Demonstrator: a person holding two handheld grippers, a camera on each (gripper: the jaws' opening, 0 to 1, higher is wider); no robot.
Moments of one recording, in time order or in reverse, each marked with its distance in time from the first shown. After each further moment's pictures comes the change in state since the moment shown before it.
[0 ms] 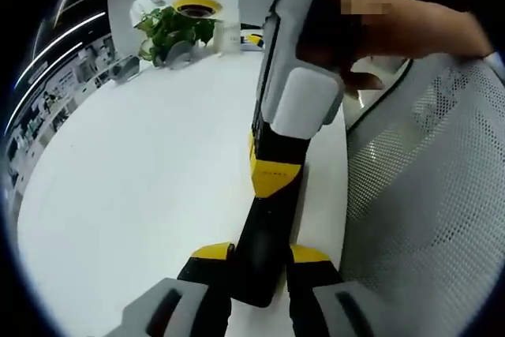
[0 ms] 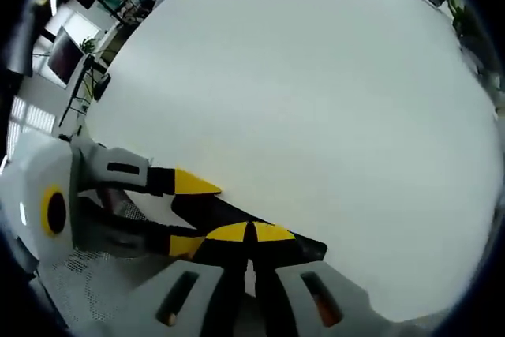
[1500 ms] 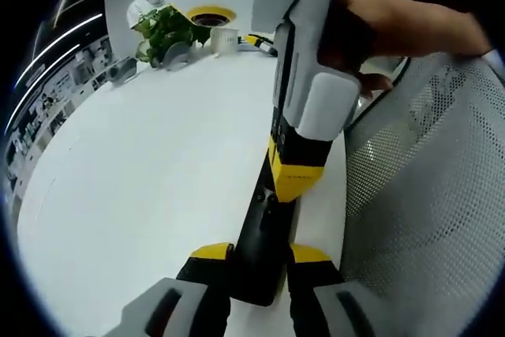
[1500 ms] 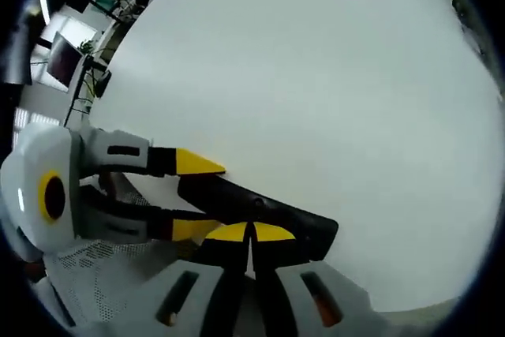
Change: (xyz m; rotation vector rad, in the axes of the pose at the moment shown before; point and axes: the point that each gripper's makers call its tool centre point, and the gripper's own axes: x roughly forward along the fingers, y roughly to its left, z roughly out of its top) left arm 0.000 -0.001 0.000 0.025 -0.005 -0.019; right arm 0.000 0.003 -0.015 0.030 0.047 0.023
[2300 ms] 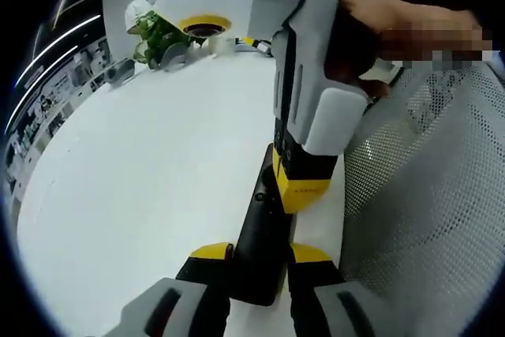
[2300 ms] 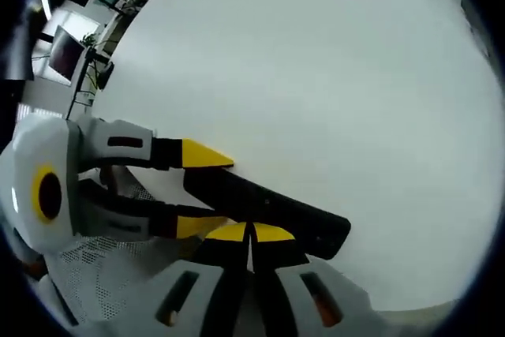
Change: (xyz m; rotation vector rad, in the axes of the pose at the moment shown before) left arm -0.001 -0.001 0.000 0.010 -0.005 -0.008; right arm 0.005 0.006 -0.005 -0.010 0.044 0.025
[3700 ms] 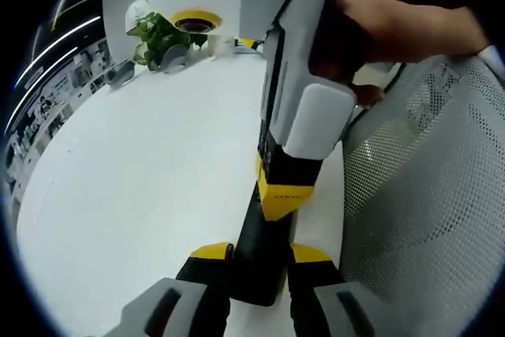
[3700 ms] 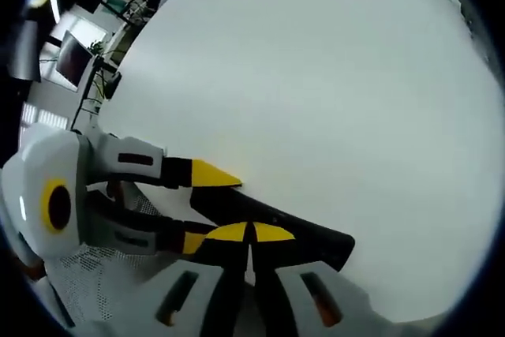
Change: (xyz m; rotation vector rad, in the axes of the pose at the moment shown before) left arm 0.001 0.000 0.000 0.004 -0.011 -0.004; right arm 0.002 0.006 0.015 -0.021 -0.094 0.019
